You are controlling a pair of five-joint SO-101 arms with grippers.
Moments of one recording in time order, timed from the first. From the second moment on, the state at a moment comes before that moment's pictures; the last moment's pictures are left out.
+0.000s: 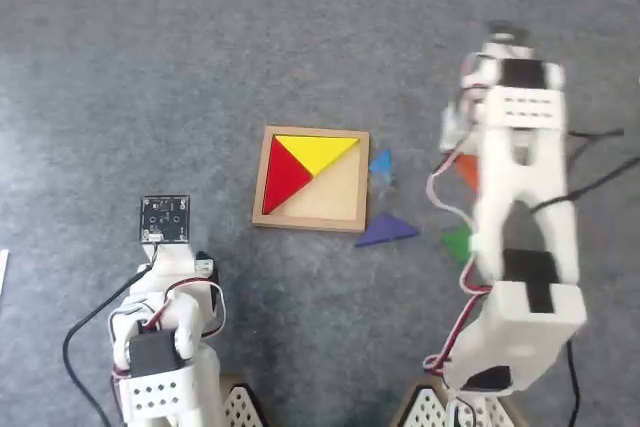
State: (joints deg) left arm -16.1 -103.0 97.1 72.0 -1.5; right arm -4.7 13.2 -12.8 89.5 -5.2
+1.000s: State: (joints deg) left arm -16.1 -103.0 97.1 72.0 -1.5; right arm -30.1 28.1 -12.8 69.5 -23.9
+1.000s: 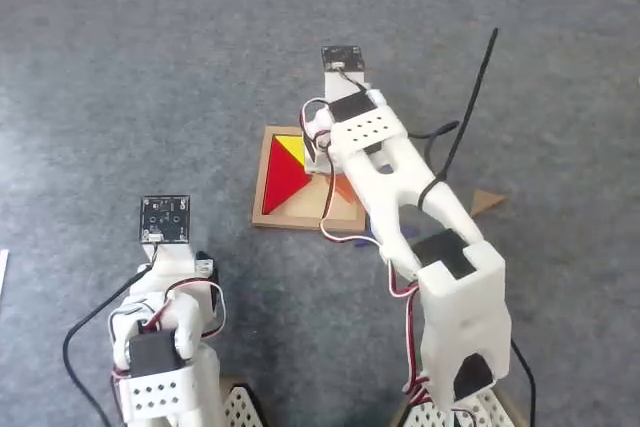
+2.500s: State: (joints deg) left arm -16.1 -103.0 97.1 72.0 -1.5; right arm -35.5 31.3 -12.8 54.9 -27.7
